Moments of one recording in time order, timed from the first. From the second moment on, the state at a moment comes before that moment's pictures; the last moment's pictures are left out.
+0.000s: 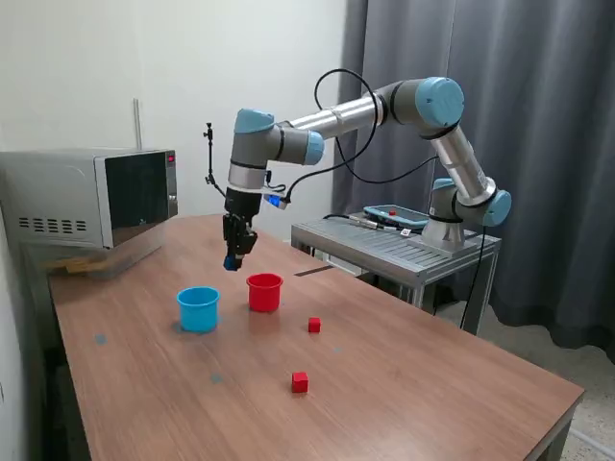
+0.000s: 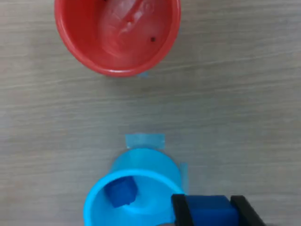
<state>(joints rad) -0.20 -0.76 1.05 -1.99 -1.64 -3.20</state>
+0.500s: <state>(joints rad) -0.20 -0.72 1.01 -1.98 -1.64 -3.20</state>
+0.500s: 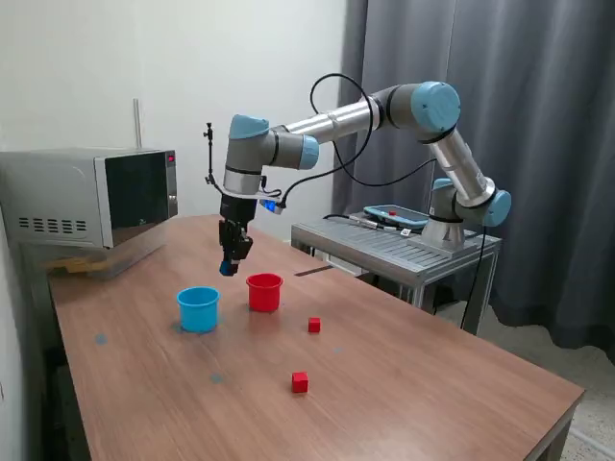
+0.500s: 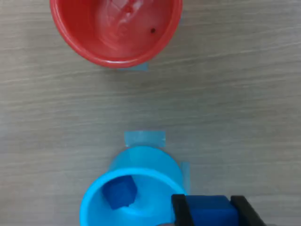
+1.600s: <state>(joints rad) -0.24 -0.63 0.93 -1.98 -1.65 -3.20</state>
